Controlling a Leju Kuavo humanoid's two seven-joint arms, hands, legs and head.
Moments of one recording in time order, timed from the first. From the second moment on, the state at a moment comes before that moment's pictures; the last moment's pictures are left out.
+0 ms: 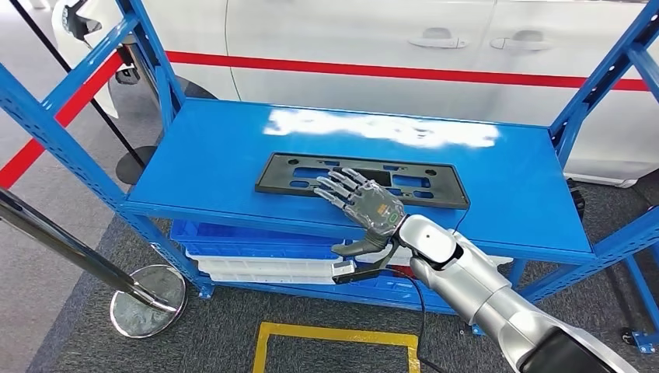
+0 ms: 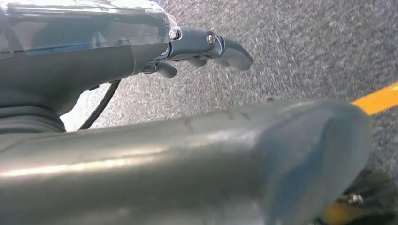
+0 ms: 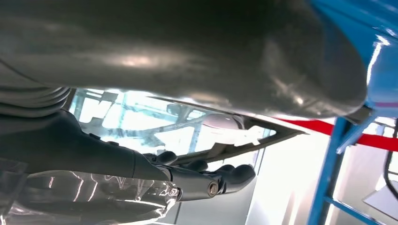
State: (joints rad) left arm -0.15 -0.18 0.90 -0.20 -1.48 0.19 0.03; right arm -0.66 -0.25 0.76 -1.04 1.20 -0.41 -0.31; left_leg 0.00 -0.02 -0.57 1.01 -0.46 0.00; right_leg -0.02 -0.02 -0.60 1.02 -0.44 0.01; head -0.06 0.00
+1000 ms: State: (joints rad) left arm -0.15 -0.19 0.90 -0.20 -1.48 0.18 0.01; right arm -0.70 -0.24 0.76 -0.93 1.29 -0.42 -0.21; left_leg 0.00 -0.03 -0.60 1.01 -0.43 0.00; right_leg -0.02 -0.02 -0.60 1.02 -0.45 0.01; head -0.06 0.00
